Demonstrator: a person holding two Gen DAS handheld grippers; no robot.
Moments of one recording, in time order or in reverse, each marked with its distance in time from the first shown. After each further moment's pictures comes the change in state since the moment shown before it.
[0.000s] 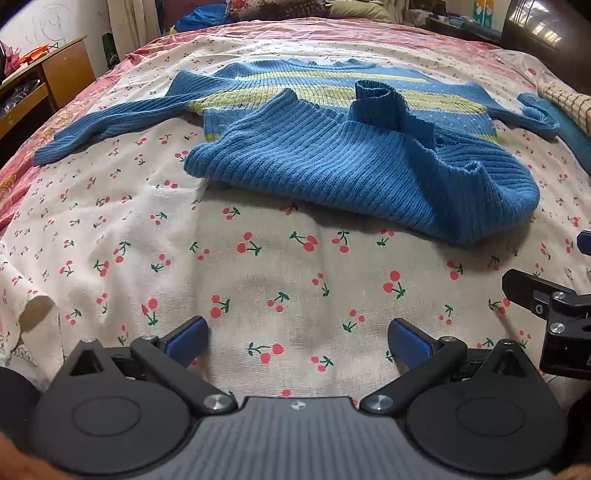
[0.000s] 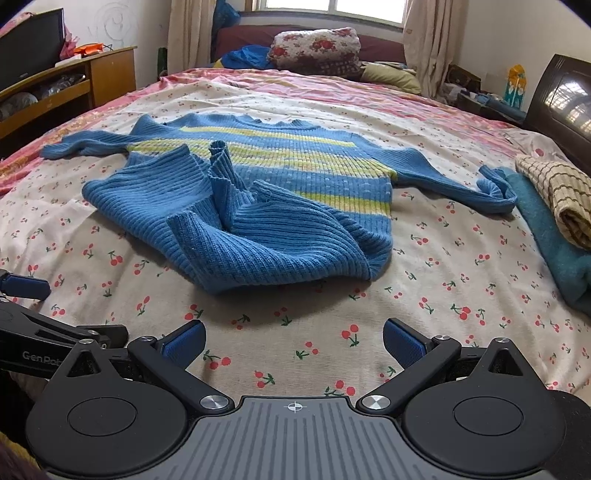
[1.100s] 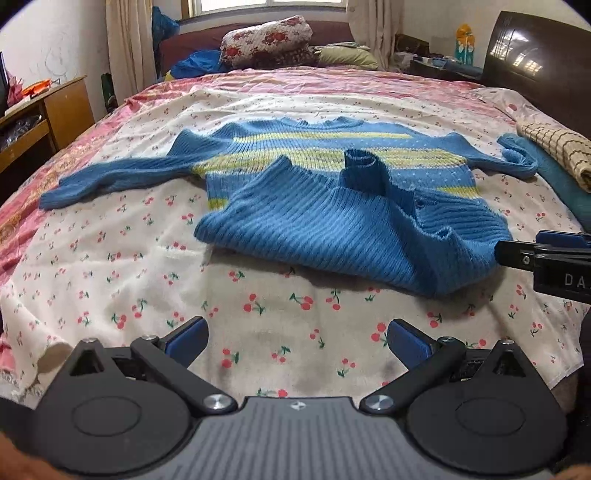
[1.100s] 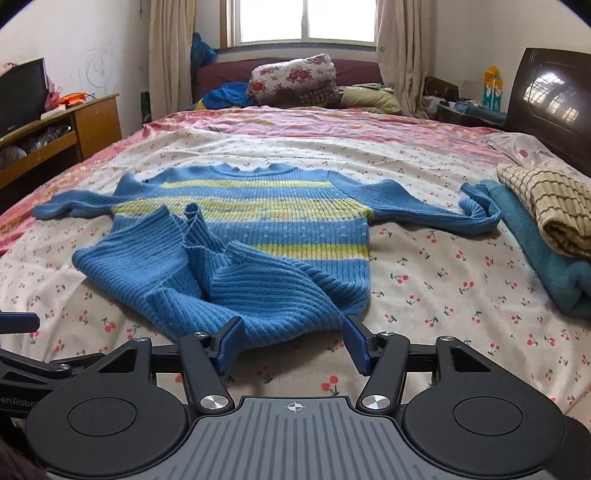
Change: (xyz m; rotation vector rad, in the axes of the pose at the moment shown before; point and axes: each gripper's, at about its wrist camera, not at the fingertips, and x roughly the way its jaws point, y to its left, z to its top) left arm -0.028 0.003 0.010 0.027 -0.172 -0.027; right arm -0.008 -0.023 0.022 0.106 -0.101 0.010
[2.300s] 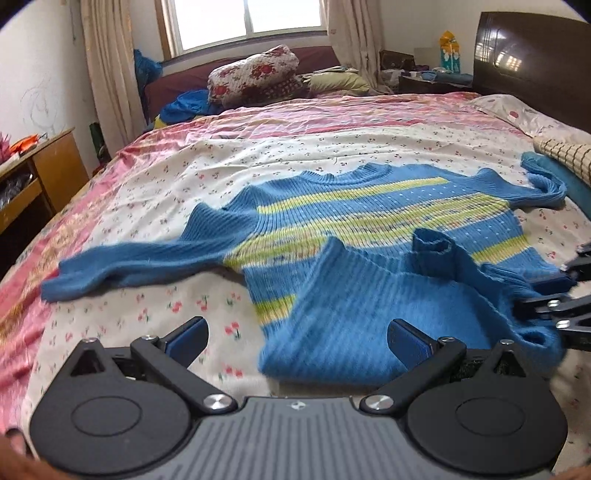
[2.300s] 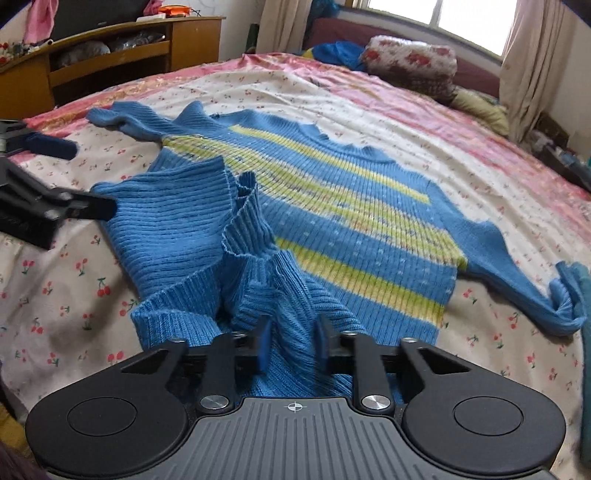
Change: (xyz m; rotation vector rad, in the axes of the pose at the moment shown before) left arm 0.041 0.047 0.071 0.128 -0.096 0.020; right arm 0.069 0.021 0.039 -0.366 0.145 0.190
